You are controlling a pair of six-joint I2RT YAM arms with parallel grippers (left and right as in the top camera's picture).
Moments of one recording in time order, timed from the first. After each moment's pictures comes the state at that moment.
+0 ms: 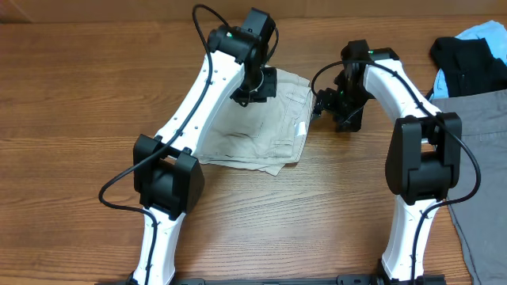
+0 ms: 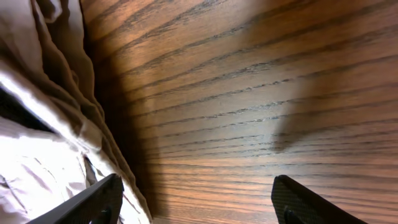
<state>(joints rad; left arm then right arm) -0.45 2.26 2.22 -1.28 0.18 -0.41 0.11 2.23 1.76 -1.16 -0.32 0.39</state>
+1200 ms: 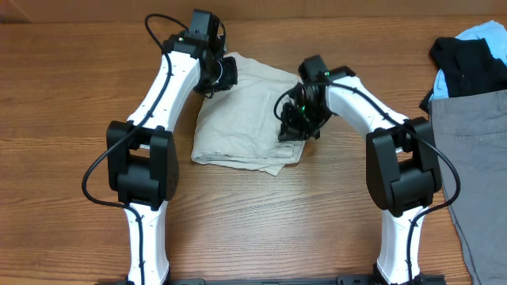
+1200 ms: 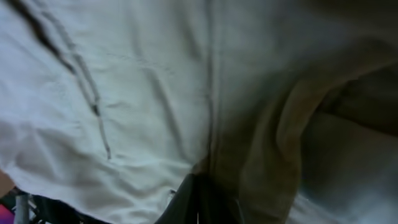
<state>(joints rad) -0.23 2.27 1.97 -0.90 0.25 -0.34 0.32 2.18 1.60 -0.96 -0.56 0.43</state>
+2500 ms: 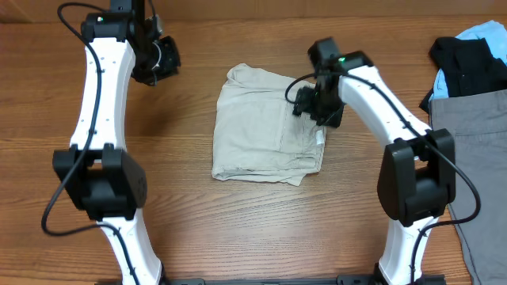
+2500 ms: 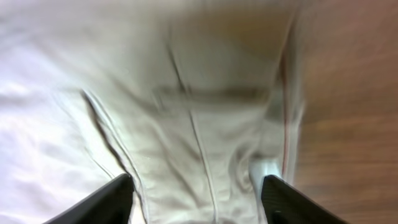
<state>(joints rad) -0.01 2.12 2.15 -1.27 0.29 -0.30 0.28 2.09 1.73 -1.07 -0.15 0.55</state>
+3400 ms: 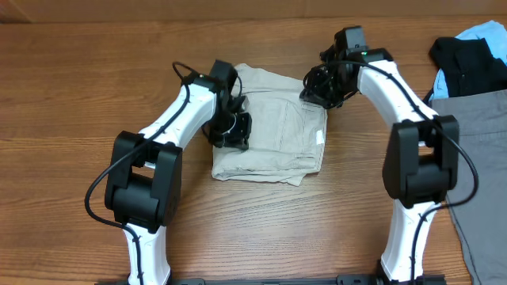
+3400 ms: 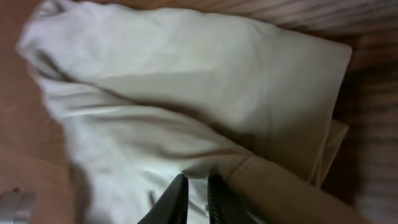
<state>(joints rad) -0.33 2.10 1.52 -1.00 0.43 -0.29 0.15 2.23 1.75 -0.82 -0.49 0.43</state>
